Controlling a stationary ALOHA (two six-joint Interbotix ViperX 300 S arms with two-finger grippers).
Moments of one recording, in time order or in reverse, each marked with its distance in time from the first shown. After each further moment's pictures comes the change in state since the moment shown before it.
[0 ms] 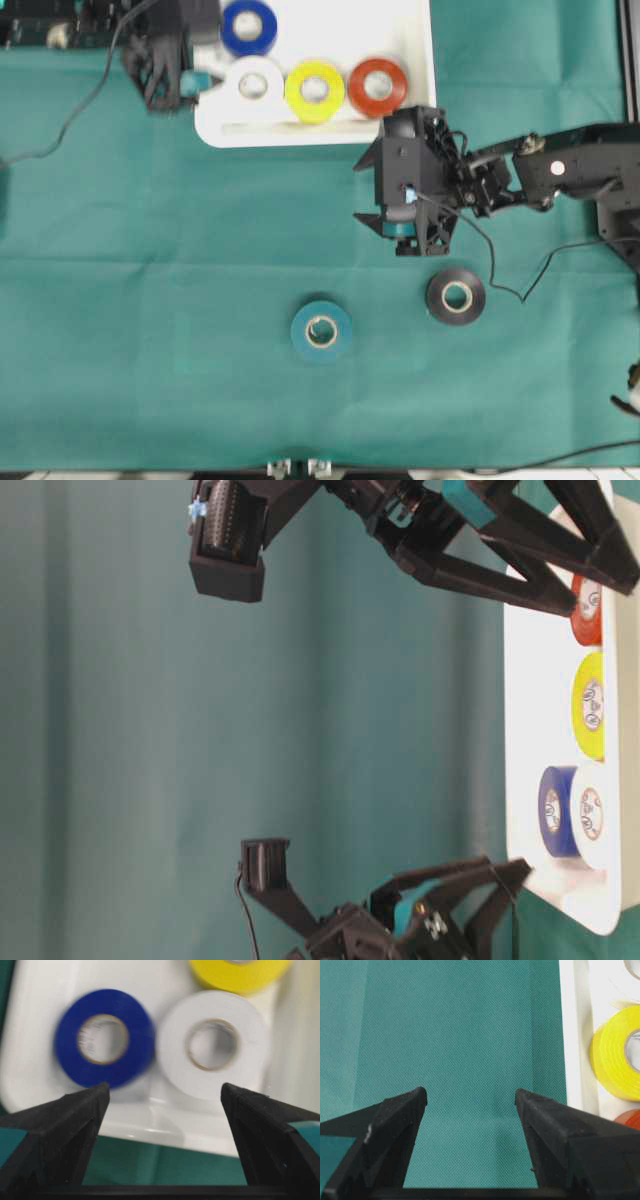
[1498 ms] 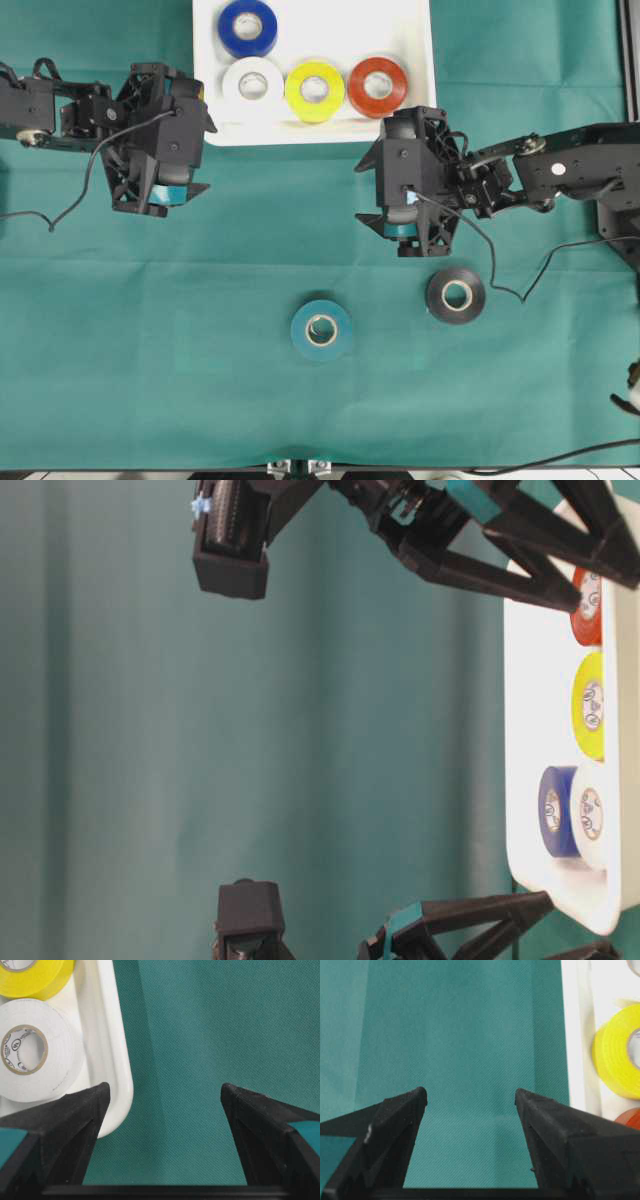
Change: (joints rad) left arm -0.282 -0.075 0.095 -0.002 -0.002 -0.008; right arm 0.008 0.000 0.011 0.000 0.000 0.000
